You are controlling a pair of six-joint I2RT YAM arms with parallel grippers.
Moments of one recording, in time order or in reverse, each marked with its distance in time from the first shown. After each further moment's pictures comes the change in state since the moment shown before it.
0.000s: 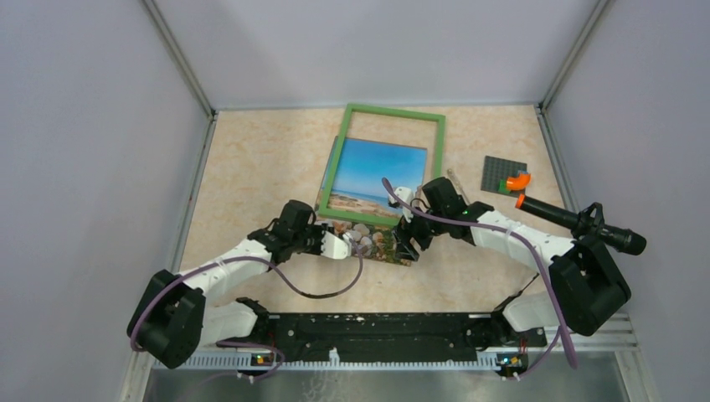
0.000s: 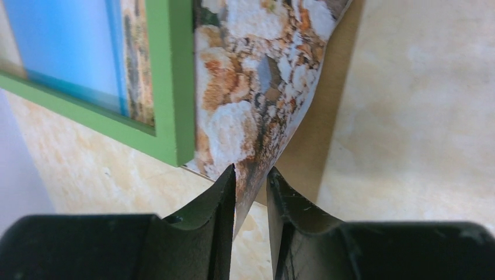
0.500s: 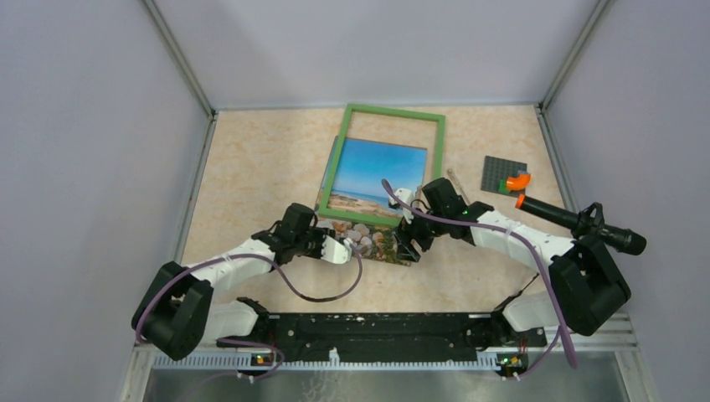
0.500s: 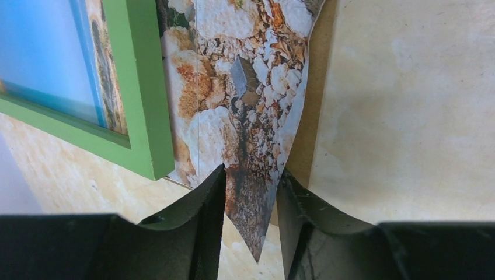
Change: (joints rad) left arm 0.000 0.046 -0.031 0.062 0.008 0.033; right arm 0.000 0.004 0.006 -0.029 0.008 -0.007
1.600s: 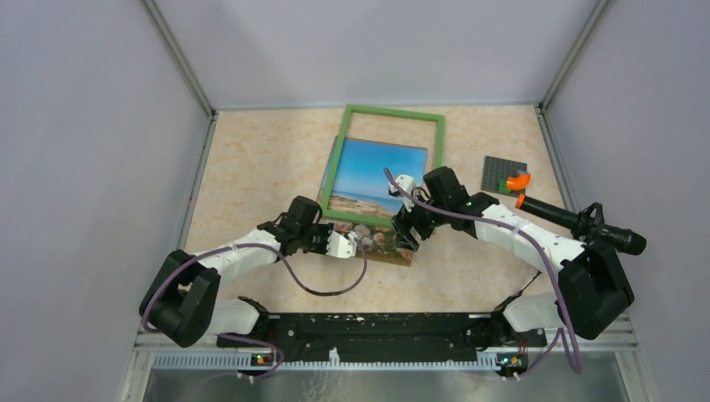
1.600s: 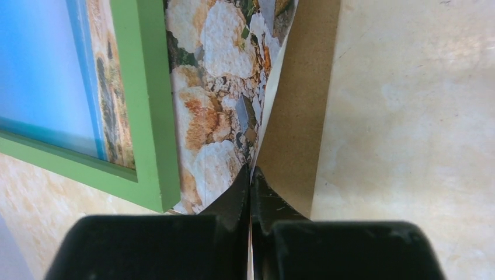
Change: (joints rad) left arm -0.008 0.095 0.078 -0.021 0.090 -0.021; right arm -0.008 -0.022 0.098 -0.069 0.076 0.000
